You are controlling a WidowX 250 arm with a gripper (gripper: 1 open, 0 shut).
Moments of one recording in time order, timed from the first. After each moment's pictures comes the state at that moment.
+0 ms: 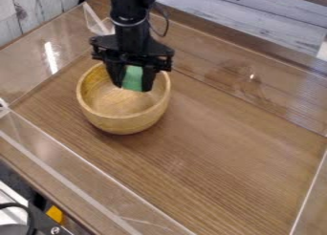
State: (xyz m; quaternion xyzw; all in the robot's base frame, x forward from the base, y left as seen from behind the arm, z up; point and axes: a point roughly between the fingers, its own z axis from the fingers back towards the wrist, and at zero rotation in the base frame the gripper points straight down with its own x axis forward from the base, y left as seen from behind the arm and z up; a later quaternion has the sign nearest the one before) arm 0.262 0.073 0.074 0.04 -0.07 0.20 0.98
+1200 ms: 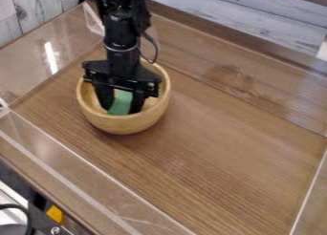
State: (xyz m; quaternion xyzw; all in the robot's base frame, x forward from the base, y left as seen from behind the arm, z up) arm 0.247 0.074 0.041 0.04 0.01 0.18 0.98
